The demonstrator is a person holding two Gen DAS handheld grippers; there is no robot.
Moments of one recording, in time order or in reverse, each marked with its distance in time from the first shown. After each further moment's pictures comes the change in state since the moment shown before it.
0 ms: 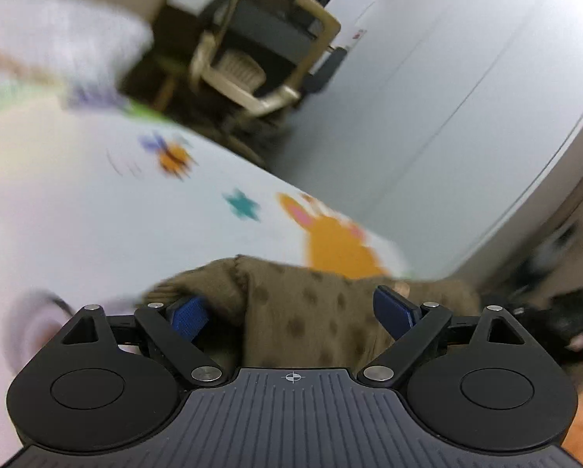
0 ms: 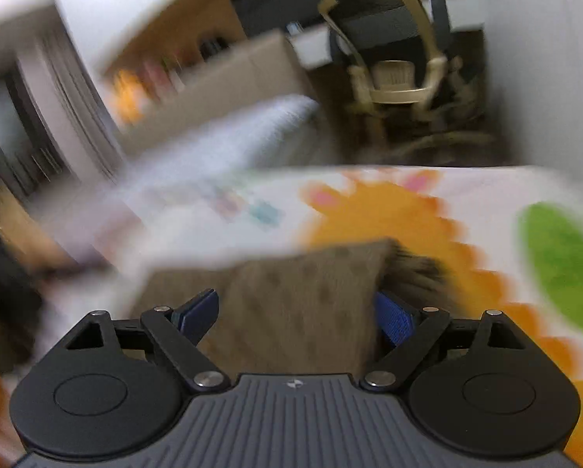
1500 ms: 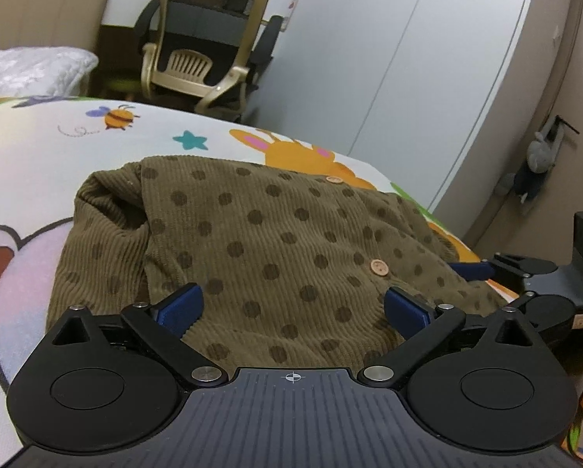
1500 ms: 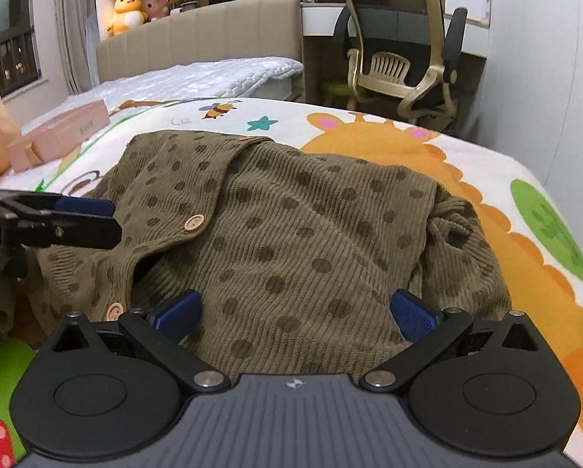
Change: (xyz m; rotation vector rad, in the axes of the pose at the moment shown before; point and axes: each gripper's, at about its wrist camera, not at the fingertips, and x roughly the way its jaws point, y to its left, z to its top) left arm 0.019 -0.040 -0.097 0.221 0.036 -0.056; right arm 0.007 0.068 -0.081 -0.171 0.056 -0.123
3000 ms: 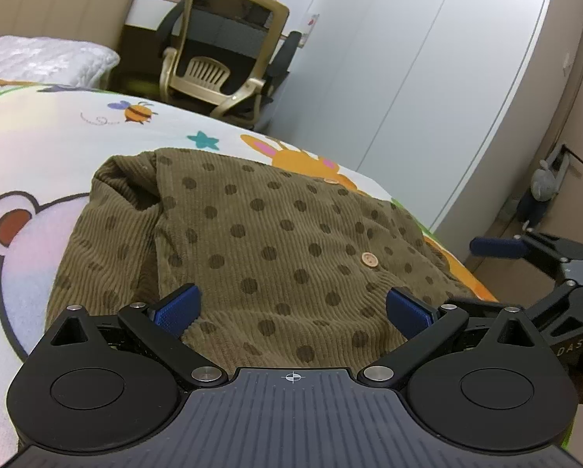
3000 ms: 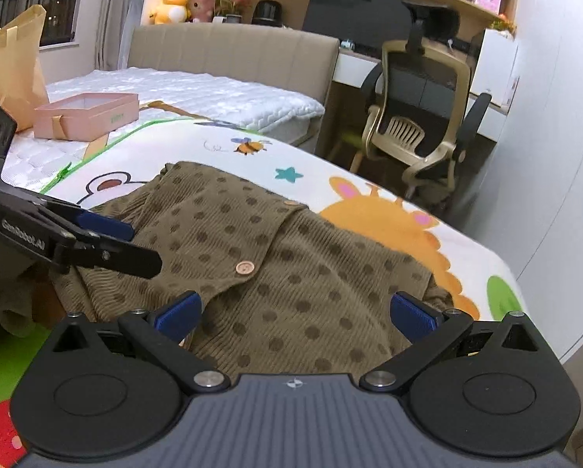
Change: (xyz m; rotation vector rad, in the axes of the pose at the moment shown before) left arm -0.019 -0.002 -0.017 -0.086 -0.057 0.006; right arm -0.045 0.047 0.015 -0.251 -0.092 -0.080
